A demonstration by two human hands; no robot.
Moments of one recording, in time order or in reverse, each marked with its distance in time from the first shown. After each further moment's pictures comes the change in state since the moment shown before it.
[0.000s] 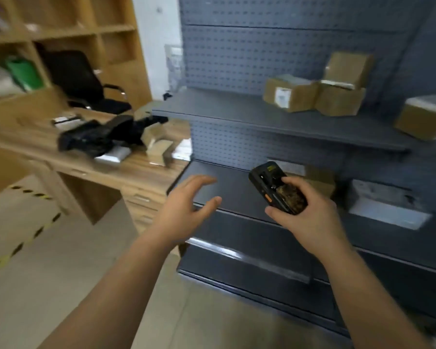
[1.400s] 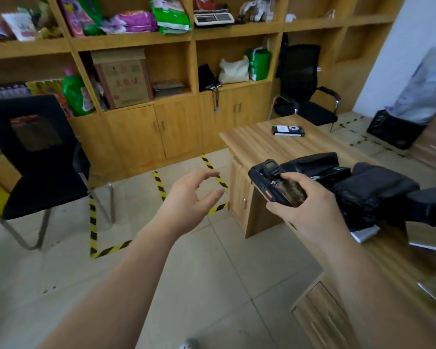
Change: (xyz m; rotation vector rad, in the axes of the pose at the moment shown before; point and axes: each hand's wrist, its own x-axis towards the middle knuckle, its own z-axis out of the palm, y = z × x) left_hand 0.011 -0.520 -0.482 0.237 0.496 -0.647; right_hand 0.288 -0.364 0.699 0.159 -0.615 -0.438
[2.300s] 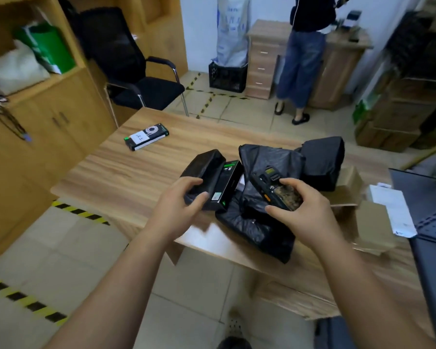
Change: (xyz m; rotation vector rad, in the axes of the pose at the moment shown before) left_hand 0.320 0.006 0.262 -0.156 -0.575 0.338; right_hand 0.130 0.171 -0.071 -0.154 0.514 0.643
